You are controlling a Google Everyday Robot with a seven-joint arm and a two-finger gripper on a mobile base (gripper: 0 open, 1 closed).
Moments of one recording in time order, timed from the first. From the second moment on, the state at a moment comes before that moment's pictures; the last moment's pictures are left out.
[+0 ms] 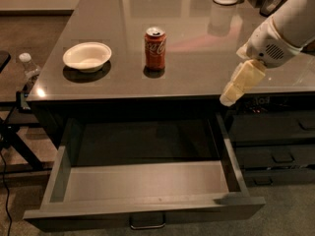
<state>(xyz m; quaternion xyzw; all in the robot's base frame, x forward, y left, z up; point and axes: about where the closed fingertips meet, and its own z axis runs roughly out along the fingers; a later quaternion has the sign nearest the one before) 0.539 -0.192 0.917 -0.52 0.82 0.09 0.23</state>
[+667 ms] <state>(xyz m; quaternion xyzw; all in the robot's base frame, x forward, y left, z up) 0.541 -0.190 0.914 -0.51 0.82 0.10 0.23</state>
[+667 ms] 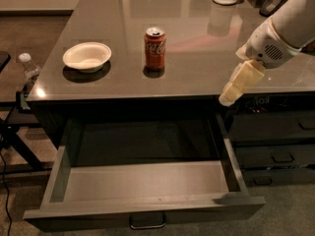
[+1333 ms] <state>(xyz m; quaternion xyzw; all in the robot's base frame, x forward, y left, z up) 0.591 -0.164 0.904 -0.45 0.82 0.17 0.30</state>
